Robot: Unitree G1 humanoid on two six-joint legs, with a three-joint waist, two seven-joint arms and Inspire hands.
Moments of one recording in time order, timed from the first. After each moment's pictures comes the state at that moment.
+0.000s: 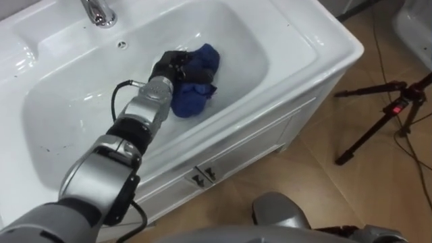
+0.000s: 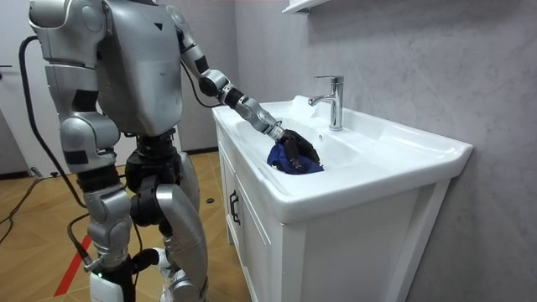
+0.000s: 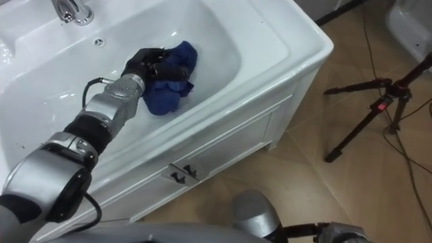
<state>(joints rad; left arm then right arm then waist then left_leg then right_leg) -0.62 0.13 -0.38 0.93 -0.19 0.19 0.15 -0.07 -0.29 0.08 1.33 0.27 0.32 -0.01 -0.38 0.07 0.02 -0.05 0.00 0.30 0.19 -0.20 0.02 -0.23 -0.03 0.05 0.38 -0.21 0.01</state>
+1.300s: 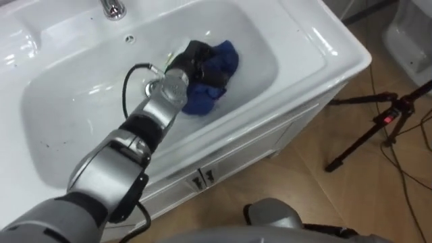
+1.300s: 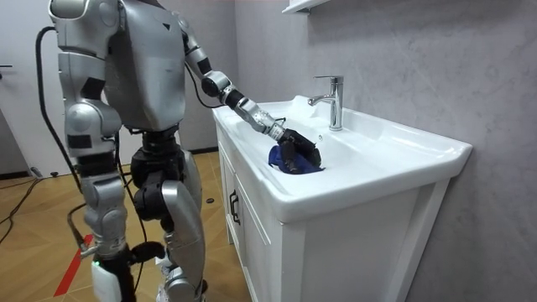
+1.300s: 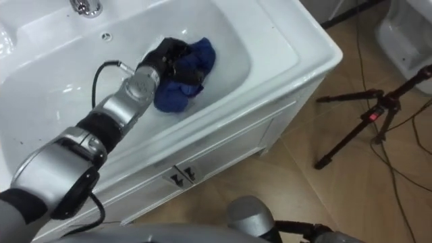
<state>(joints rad) -0.60 0.11 -0.42 1.04 0.13 0.08 0.15 0.02 -0.30 0.13 1.34 0.47 0.24 0.04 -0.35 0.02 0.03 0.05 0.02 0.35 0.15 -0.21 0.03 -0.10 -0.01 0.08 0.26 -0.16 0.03</state>
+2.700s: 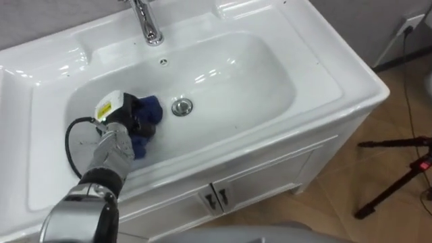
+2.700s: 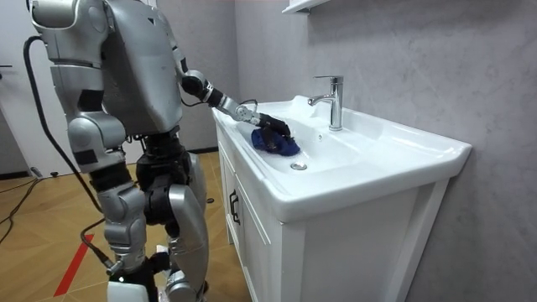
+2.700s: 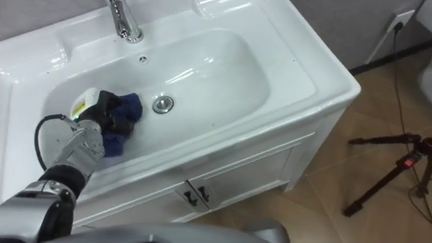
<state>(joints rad) -0.26 0.21 0.04 1.00 0.84 0.07 0.26 0.10 -0.28 -0.13 1.25 0.03 0.32 -0.03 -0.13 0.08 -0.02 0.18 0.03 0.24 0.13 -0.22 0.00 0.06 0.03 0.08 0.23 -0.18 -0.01</state>
